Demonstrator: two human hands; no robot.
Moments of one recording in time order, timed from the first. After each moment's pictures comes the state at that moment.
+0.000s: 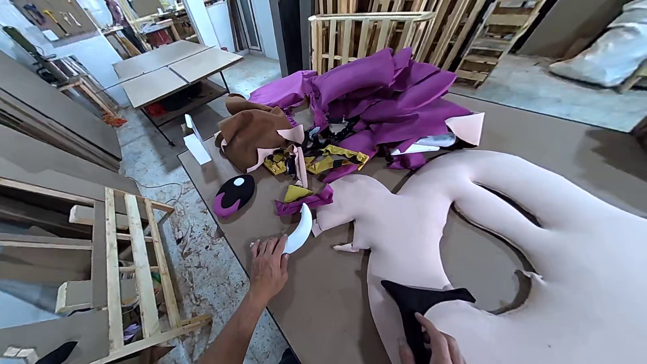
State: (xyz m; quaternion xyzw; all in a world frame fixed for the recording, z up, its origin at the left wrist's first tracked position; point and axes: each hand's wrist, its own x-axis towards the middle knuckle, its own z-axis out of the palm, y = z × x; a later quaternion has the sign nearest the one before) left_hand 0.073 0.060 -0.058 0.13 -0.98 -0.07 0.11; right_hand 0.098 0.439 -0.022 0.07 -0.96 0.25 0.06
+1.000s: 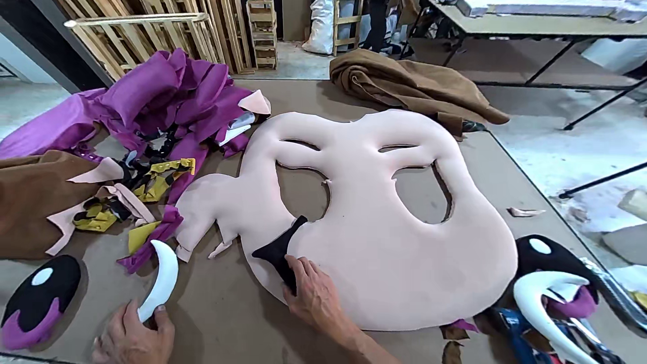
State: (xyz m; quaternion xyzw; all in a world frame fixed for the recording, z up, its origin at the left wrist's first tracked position) left_hand 0.086 0.060 -0.049 0.10 -0.97 -0.09 0.22; right_hand 0.102 0.432 -0.024 0.04 -0.96 0.25 0.10
